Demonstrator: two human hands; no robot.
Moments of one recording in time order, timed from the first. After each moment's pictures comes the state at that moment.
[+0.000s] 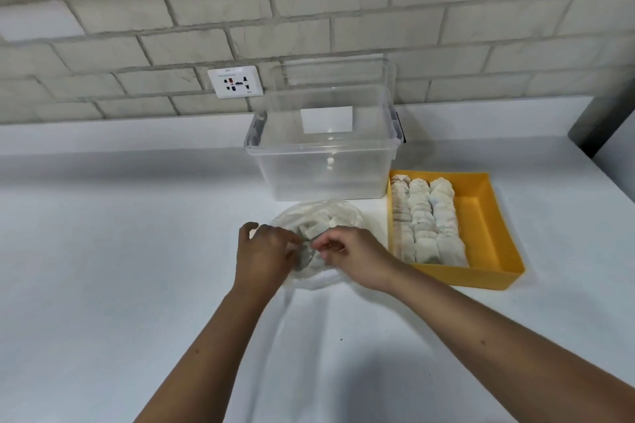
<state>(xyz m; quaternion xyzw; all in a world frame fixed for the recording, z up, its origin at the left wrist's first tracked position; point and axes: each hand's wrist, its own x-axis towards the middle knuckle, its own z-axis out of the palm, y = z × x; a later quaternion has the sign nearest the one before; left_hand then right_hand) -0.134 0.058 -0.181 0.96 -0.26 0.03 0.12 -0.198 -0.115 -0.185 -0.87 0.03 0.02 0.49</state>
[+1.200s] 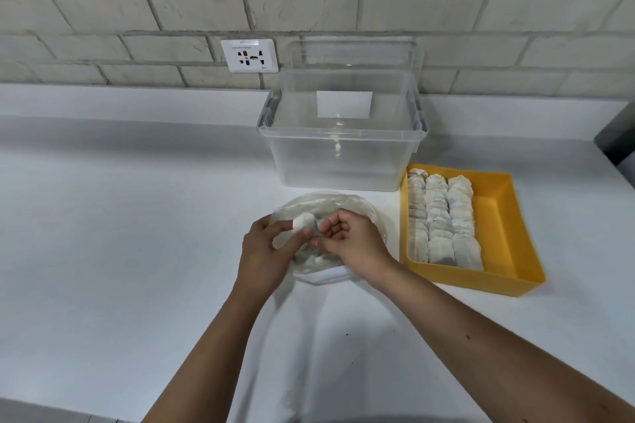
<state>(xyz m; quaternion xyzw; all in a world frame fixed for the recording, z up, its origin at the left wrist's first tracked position) -0.144 0.071 -0.189 0.85 -0.06 -0.09 0.52 -0.176 -0.090 -0.197 -0.76 0.13 -0.02 0.64</state>
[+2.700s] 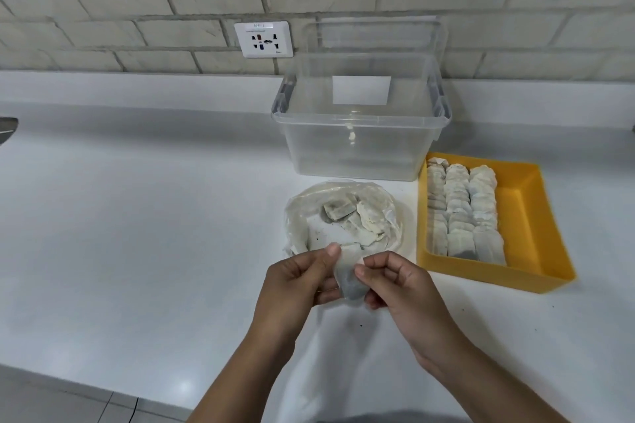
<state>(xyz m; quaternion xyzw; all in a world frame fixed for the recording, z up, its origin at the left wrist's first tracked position) -0.222 0.068 -0.145 0.65 0.05 -0.26 0.71 -0.272 -0.077 -0.173 -0.62 0.23 -0.01 0.75</state>
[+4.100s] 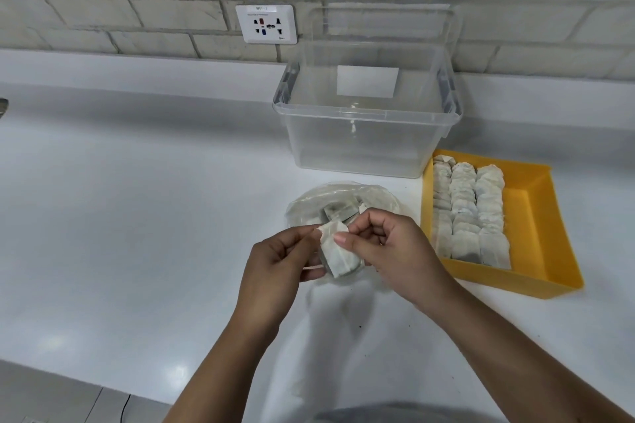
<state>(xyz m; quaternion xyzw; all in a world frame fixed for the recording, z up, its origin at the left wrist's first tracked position) -0.199 0.074 -0.142 0.70 0.04 -0.19 0.69 -0.219 -0.093 -0.160 -0.76 0.10 -0.02 0.65</state>
